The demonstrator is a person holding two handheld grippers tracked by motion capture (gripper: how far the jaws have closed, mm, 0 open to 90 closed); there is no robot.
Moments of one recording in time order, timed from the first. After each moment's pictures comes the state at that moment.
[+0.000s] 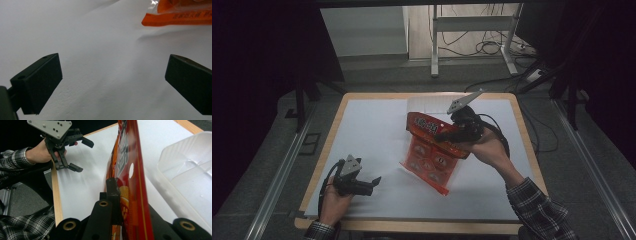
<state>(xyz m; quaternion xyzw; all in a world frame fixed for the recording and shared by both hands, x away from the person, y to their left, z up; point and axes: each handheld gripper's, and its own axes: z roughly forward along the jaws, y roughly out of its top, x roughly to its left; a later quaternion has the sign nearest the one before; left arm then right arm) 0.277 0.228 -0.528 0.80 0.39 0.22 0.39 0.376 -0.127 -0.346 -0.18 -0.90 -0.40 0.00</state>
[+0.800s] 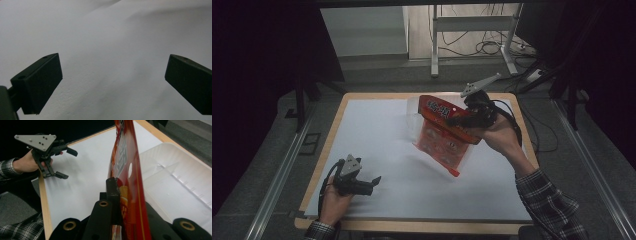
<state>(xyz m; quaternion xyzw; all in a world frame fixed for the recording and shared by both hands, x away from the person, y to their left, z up) 0.277 0.228 -0.527 0.80 0.39 0.22 0.39 0.393 -0.152 -0.315 -0.21 -0.89 -0.41 -0.04</state>
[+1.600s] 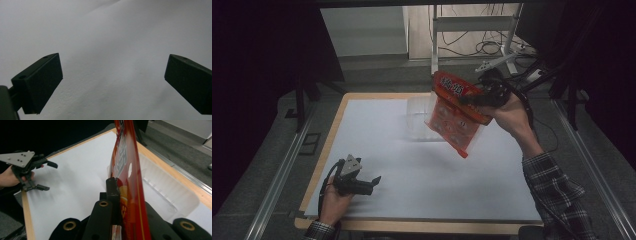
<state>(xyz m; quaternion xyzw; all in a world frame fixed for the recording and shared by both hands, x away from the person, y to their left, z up) 0.278 0.228 -0.527 0.80 0.39 0.22 0.39 0.430 -0.178 -0.284 -0.24 -0.87 -0.42 -0.08</state>
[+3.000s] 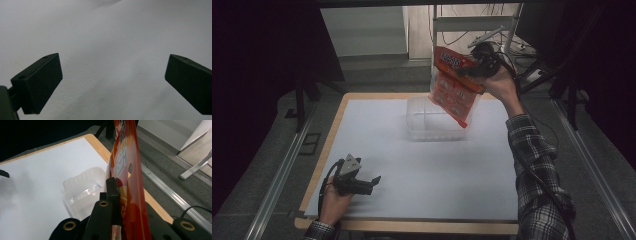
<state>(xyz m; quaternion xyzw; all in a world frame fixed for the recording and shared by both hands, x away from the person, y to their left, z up) 0.279 0.230 -0.528 0.80 0.39 0.22 0.39 0.533 -0.167 -0.281 -0.23 -0.87 -0.40 -0.14</state>
